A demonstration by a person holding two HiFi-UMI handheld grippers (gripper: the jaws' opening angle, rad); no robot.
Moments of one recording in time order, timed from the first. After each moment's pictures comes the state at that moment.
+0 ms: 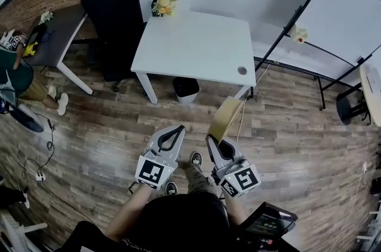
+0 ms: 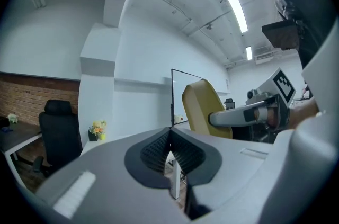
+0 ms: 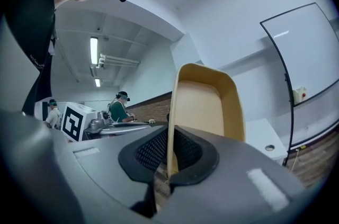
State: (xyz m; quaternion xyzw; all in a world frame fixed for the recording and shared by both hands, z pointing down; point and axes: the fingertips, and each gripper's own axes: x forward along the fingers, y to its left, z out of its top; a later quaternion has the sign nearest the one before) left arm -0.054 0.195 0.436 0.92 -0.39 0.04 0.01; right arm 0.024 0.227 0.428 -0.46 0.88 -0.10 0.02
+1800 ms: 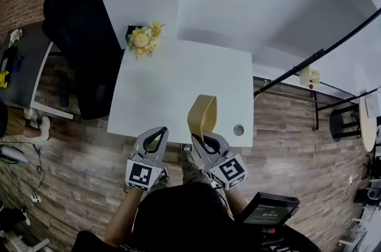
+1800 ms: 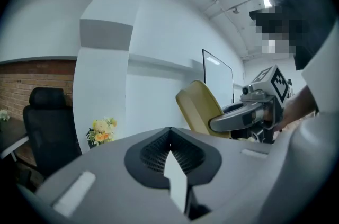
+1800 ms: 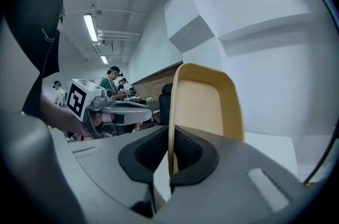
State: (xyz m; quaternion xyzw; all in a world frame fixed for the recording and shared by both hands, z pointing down) left arm -0.036 -0.232 0.476 0.90 -0.42 0.07 0.04; right arm 0.046 -0.206 0.483 -0.38 0.91 -0.11 -0.12
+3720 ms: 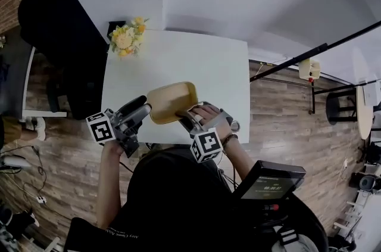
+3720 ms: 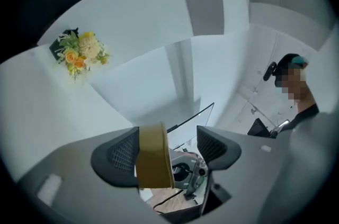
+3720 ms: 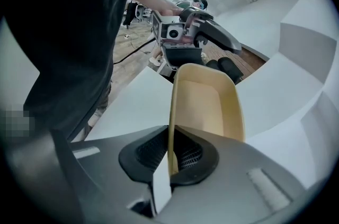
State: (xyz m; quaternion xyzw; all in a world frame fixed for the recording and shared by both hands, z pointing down) left arm -0.049 -0.379 0.501 0.84 -0.19 -0.11 0.49; right arm 0.032 -0.312 0.584 -0.11 0.81 0.28 -0.50
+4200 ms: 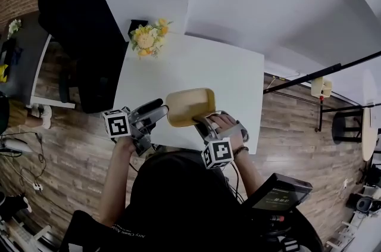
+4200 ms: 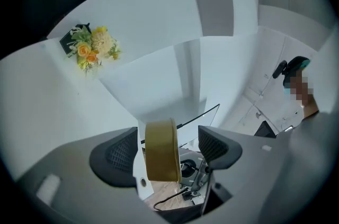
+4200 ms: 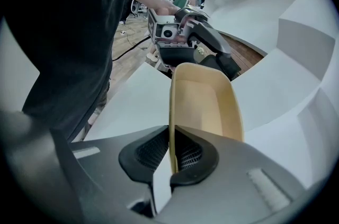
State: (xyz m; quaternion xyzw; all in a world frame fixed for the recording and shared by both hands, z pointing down) left arm -0.059 -0.383 0.532 0.83 -0.21 -0.09 0.52; right arm 0.036 -0.318 0.590 -0.14 0.80 0.27 -0.52
